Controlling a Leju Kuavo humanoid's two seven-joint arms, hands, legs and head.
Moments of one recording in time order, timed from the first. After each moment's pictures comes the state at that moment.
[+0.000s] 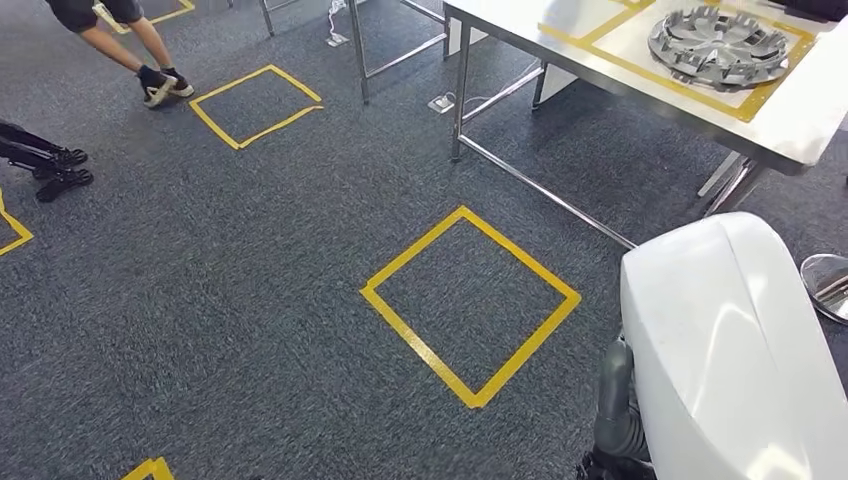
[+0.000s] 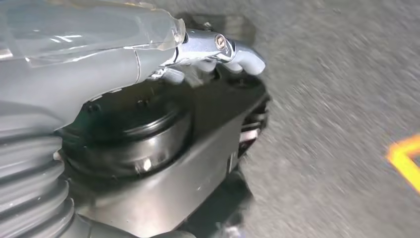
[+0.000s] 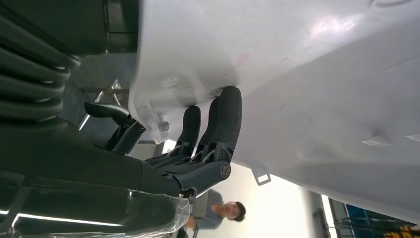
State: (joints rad) left arm -0.11 -0.24 1.24 -0.19 -0.83 -0.27 -0.40; right arm 0.10 0.21 0.46 -1.78 0.17 -0.51 -0.70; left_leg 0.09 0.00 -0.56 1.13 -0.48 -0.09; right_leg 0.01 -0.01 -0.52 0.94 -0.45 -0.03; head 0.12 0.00
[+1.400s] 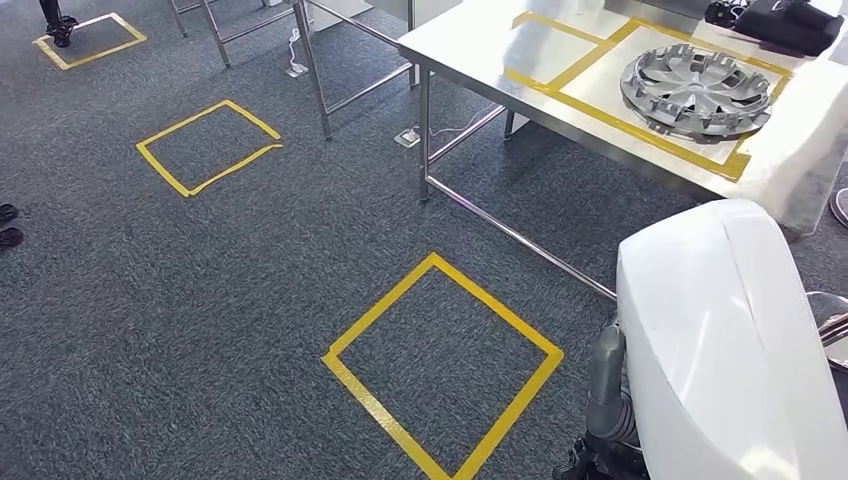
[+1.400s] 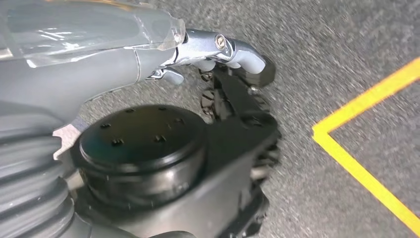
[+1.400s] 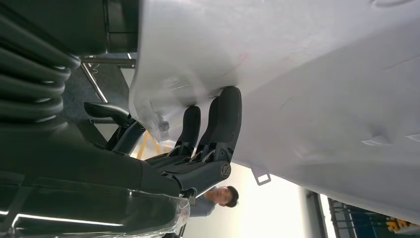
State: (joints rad) left arm -0.12 -0.24 1.21 -0.19 -0.87 -0.26 -0.37; right arm 0.11 0.19 0.46 -1.81 0.19 -0.60 -0.70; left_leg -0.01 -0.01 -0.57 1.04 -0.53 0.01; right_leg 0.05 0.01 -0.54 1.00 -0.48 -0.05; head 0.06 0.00
